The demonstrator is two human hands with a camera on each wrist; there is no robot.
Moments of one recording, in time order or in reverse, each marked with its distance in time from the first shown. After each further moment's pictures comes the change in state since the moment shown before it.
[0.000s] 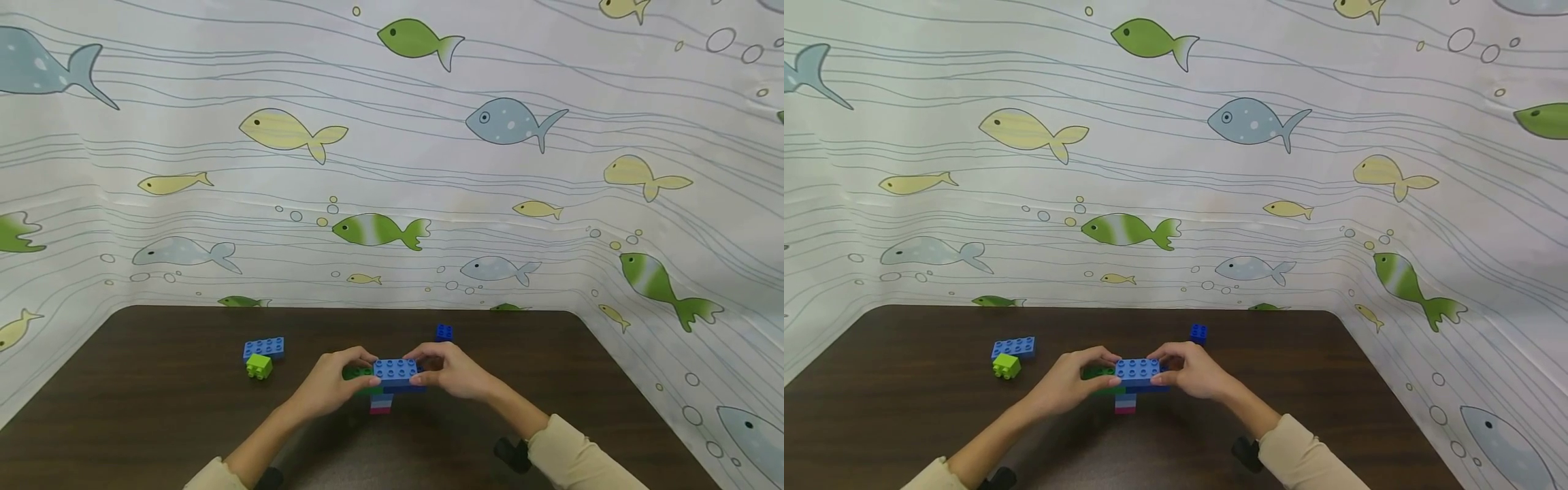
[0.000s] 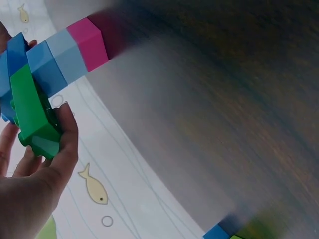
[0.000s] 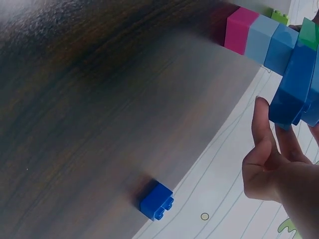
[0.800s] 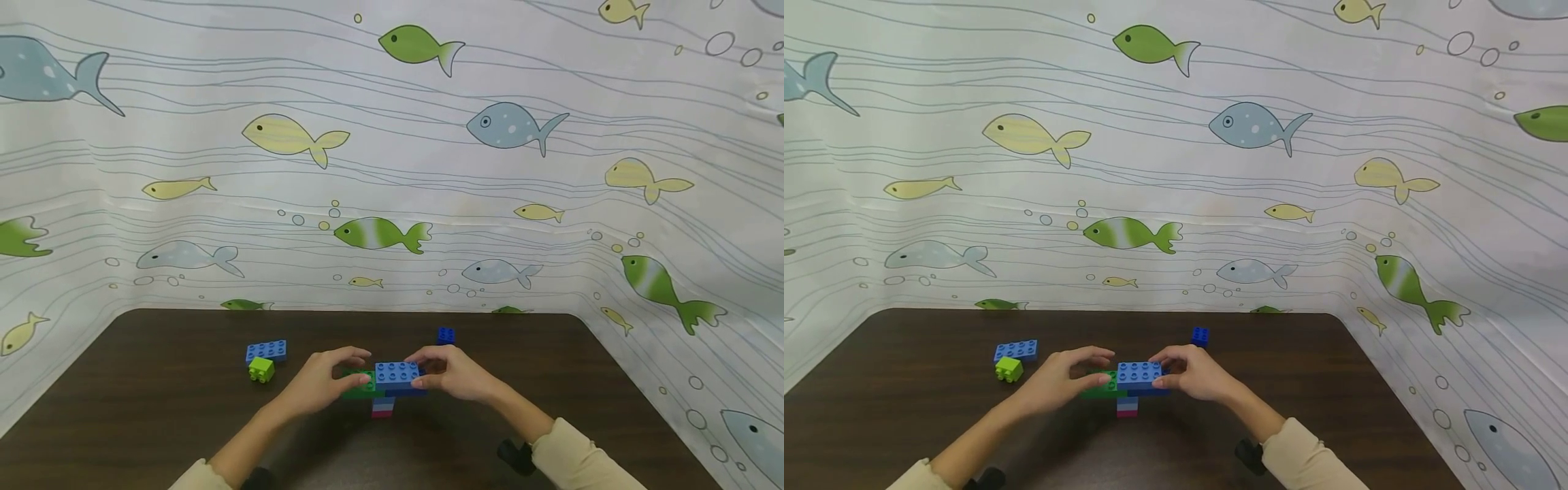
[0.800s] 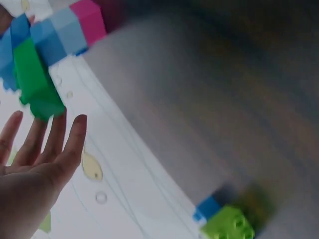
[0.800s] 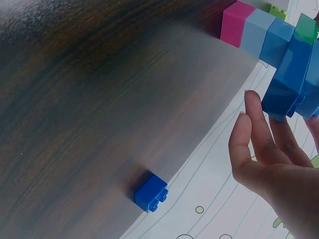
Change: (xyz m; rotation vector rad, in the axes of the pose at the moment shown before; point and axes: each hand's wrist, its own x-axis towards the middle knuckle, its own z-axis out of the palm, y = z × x) left_hand -0.005 -0.005 -0.017 0.015 -0.024 0.006; right_hand 0.000 -0.002 -0.002 -0.015 -0.010 0.009
